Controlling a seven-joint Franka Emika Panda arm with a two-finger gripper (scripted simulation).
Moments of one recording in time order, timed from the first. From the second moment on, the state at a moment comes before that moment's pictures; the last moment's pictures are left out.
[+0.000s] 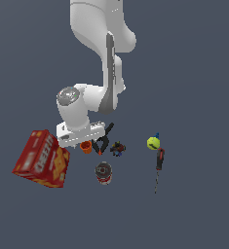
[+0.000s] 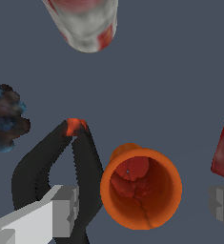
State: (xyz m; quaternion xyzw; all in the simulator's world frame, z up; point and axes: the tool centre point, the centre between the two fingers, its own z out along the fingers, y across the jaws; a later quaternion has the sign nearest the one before) arm -0.003 -0.138 0.078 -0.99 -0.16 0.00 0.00
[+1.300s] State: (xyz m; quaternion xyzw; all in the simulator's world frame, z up) arm -0.002 -0.140 0.043 -0.99 -0.16 0.00 0.00
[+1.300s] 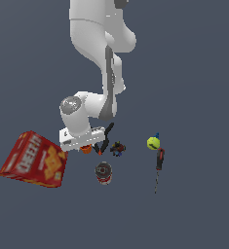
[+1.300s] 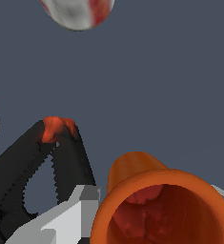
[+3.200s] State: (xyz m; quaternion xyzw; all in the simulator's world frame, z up) arm 0.040 -0.197 0.344 -0.99 -0.16 0.00 0.00
